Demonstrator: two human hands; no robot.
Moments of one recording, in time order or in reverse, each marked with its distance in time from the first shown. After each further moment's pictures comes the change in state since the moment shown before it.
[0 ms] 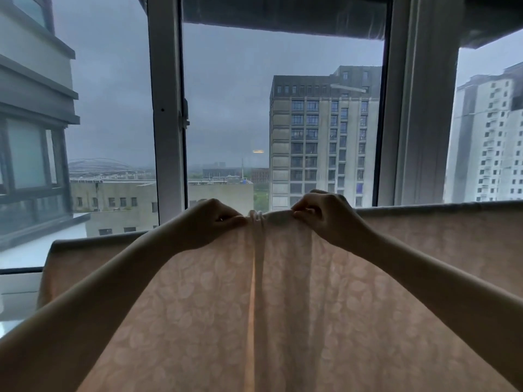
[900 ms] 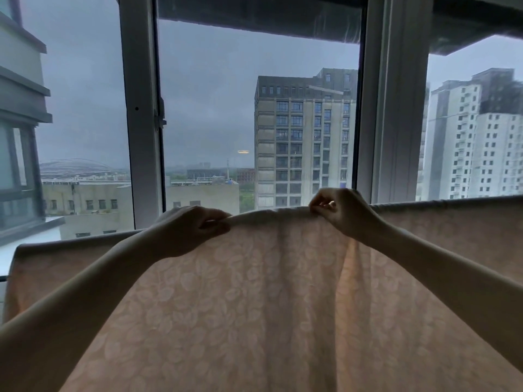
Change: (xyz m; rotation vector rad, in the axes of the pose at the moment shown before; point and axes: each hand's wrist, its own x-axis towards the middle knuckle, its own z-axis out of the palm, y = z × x) left_hand 0.006 0.011 0.011 0.206 0.014 -0.012; right_hand -0.019 0.051 -0.041 -0.140 -0.012 0.111
